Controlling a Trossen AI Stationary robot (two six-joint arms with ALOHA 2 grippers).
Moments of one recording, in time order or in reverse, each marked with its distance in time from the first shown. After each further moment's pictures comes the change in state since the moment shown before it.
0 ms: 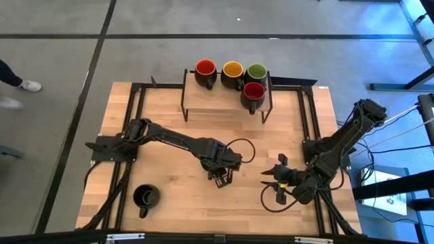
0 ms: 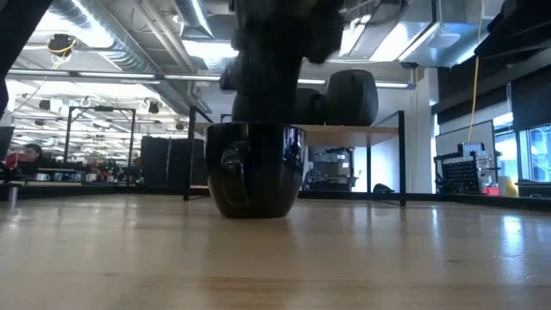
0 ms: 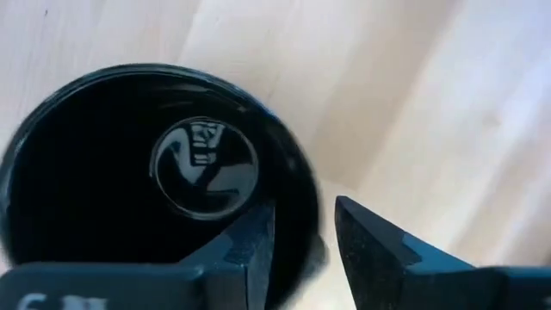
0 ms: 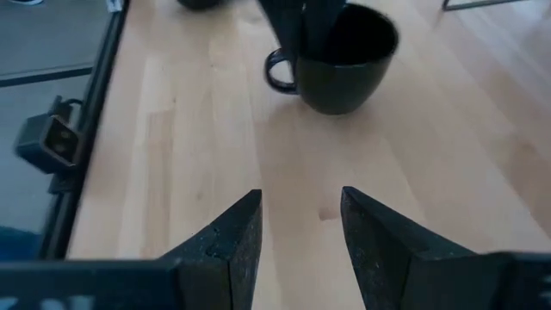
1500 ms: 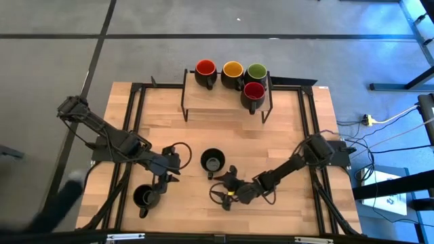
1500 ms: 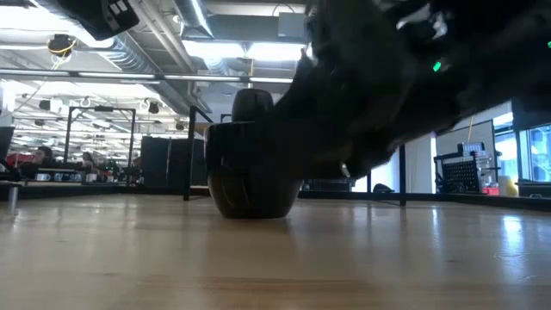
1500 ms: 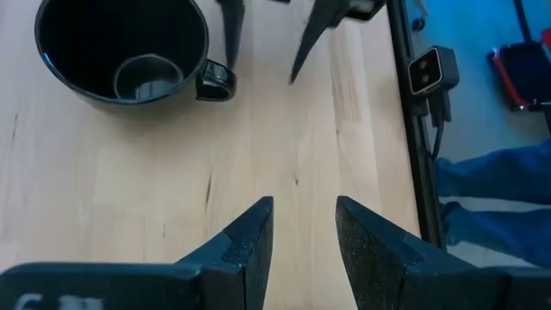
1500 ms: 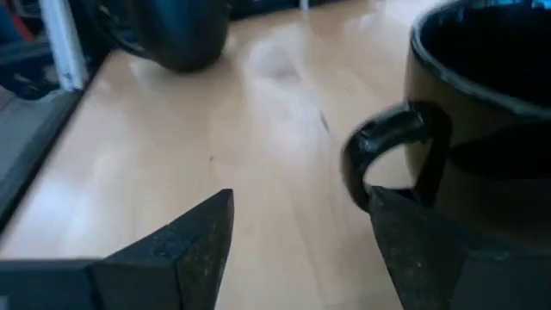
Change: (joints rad) left arm -0.301 -0.937 -0.895 0.444 -0.103 0.137; right arm -0.314 0.875 0.239 1.049 -0.109 -0.291
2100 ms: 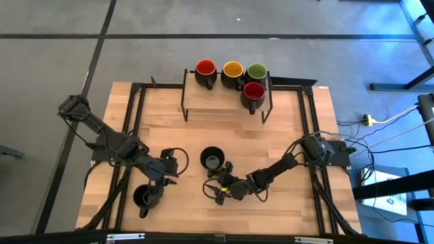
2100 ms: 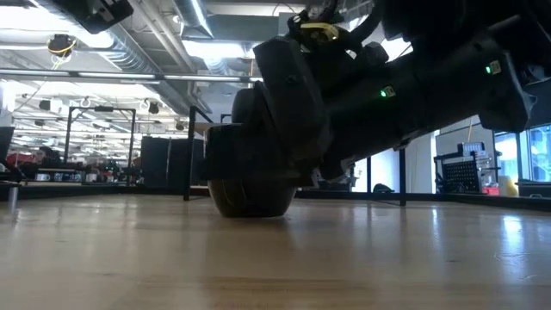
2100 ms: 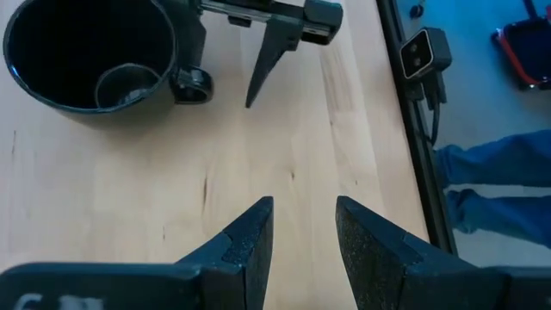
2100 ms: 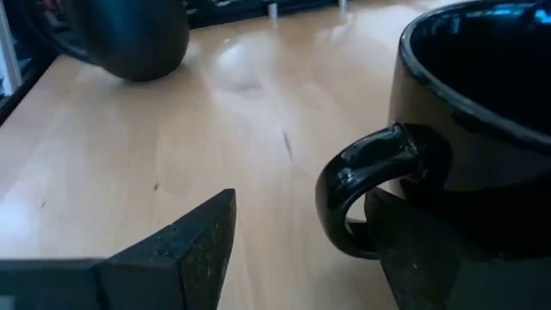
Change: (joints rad) left arm -0.060 0.000 0.000 -0.005 -0.047 0.037; right arm -0.056 0.080 0.074 0.008 0.032 -0.062
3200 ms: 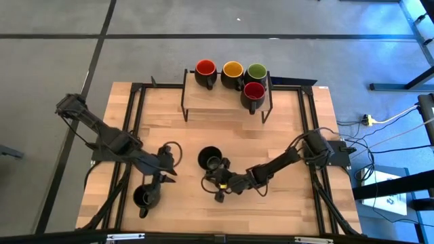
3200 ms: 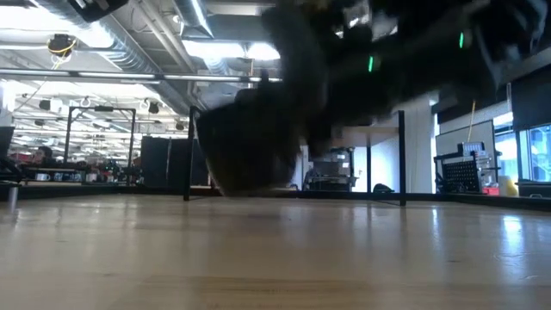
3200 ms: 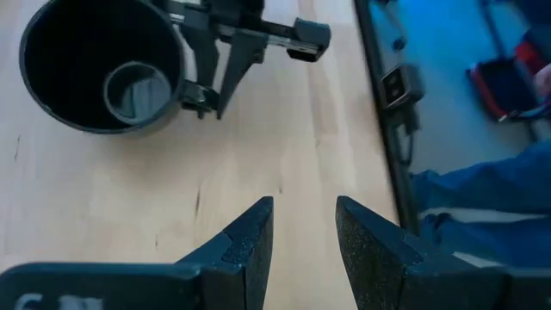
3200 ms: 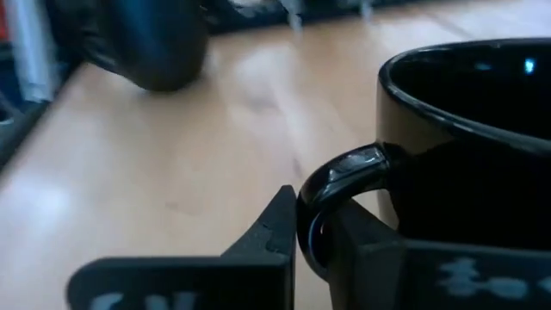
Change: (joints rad) left arm 0.001 -0.071 0.000 0.003 -0.001 -0.045; right arm -0.049 -0.065 -0.004 -0.028 -0.106 -0.064
